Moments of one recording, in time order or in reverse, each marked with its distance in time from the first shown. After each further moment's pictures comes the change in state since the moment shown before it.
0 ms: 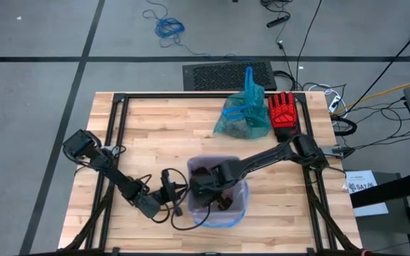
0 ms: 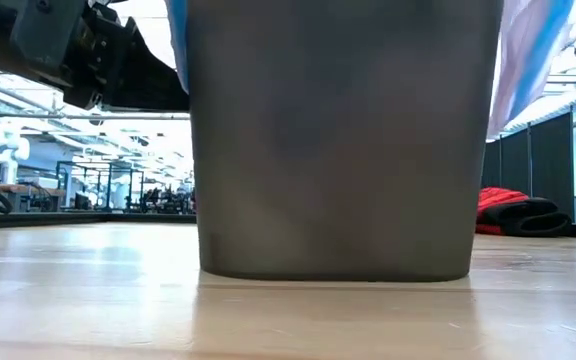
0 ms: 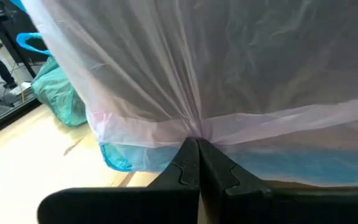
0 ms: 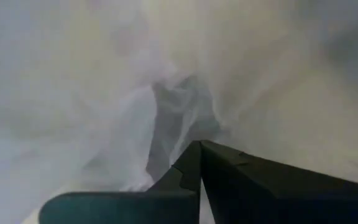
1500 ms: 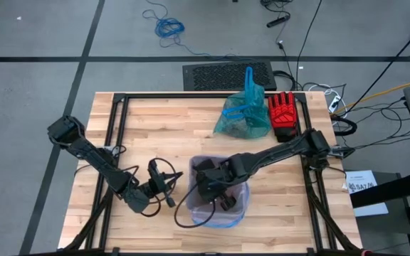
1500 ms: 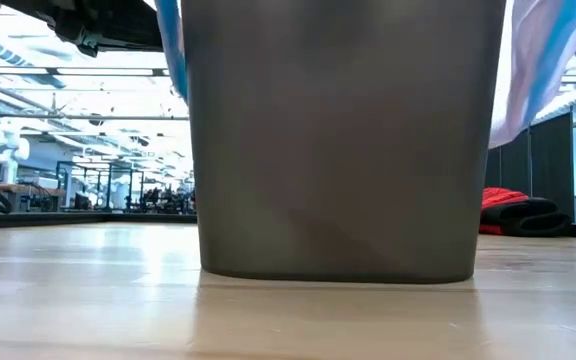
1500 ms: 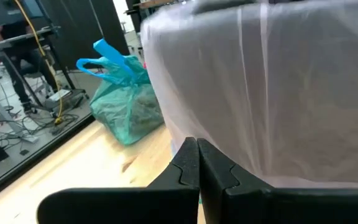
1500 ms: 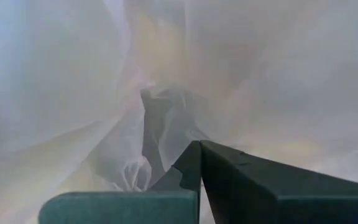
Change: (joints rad) left arm -0.031 -0.284 0.001 -0.291 -0.144 -0.003; right arm 0.020 -0.161 0.002 -0.048 0.071 0.113
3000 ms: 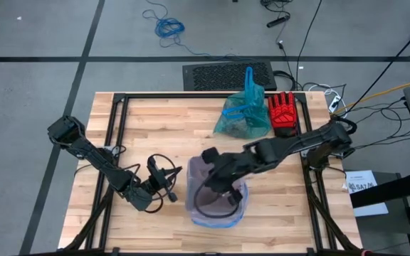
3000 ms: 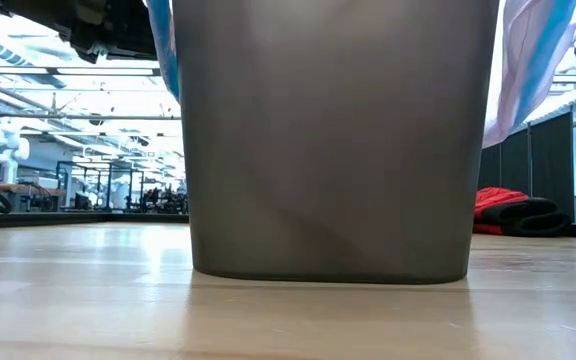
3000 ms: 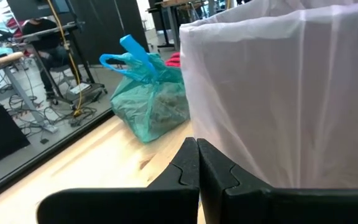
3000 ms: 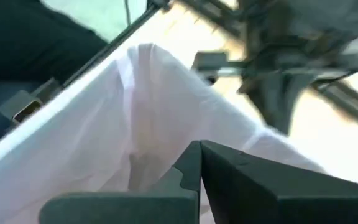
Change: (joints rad) left arm 0.032 0.001 -0.001 -0.026 -0.056 -0.055; right arm 0.005 -0.210 0.000 0.135 0.009 -0.042
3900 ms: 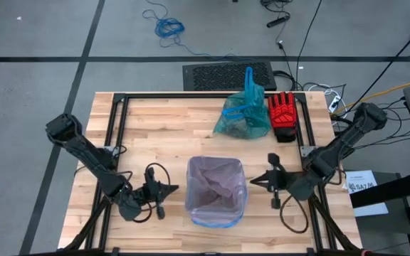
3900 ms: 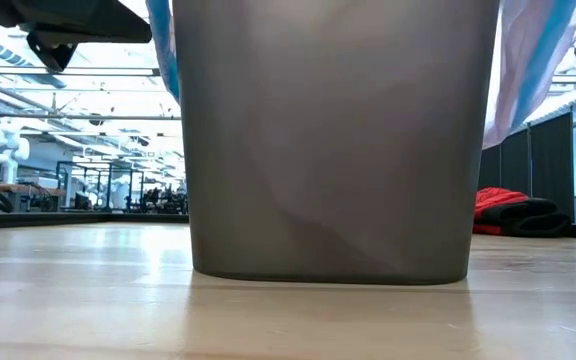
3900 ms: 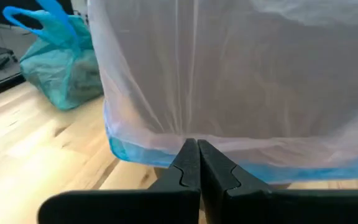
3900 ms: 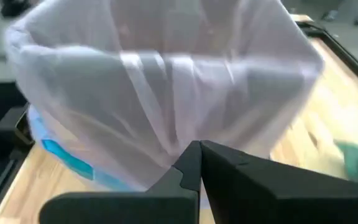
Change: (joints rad) left arm -0.140 -0.052 -0.001 -0.144 0.185 -0.282; right arm 0.400 -0.693 -1.003 0.456 0.655 0.677
